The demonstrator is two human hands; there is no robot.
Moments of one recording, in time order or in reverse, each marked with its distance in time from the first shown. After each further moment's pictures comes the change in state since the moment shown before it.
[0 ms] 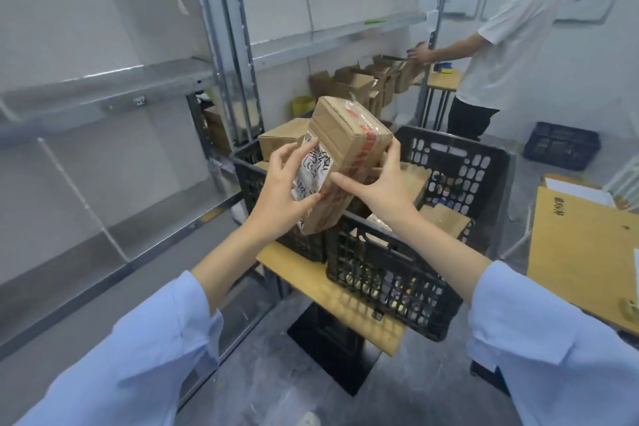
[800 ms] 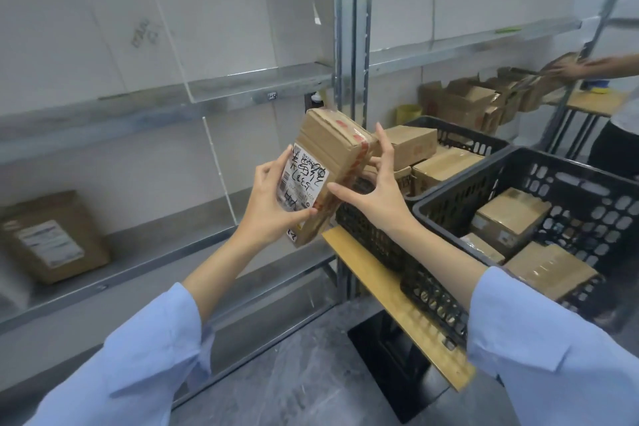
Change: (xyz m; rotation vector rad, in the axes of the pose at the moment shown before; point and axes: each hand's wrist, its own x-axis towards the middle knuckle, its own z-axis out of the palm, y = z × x) left_hand -0.102 -0.018 -0.103 0.150 0.345 -0.274; right_hand -0.014 -0.038 0.113 0.203 -0.387 -0.226
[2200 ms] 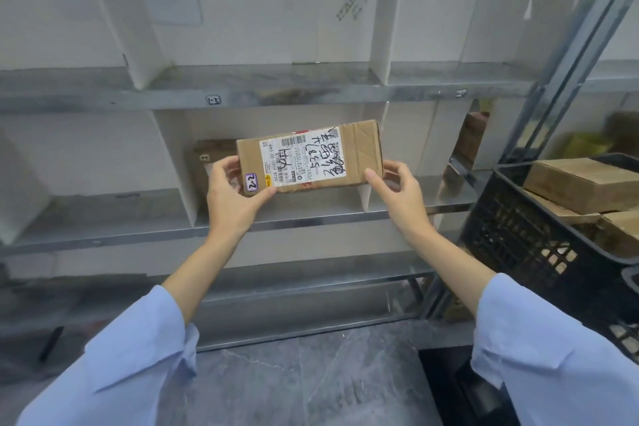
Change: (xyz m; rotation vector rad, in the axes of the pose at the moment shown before) left_hand -0.117 -0.147 -0.260 0.014 0.734 -0.367; right_hand 0.034 -0.029 0.269 0.141 -0.215 0.139
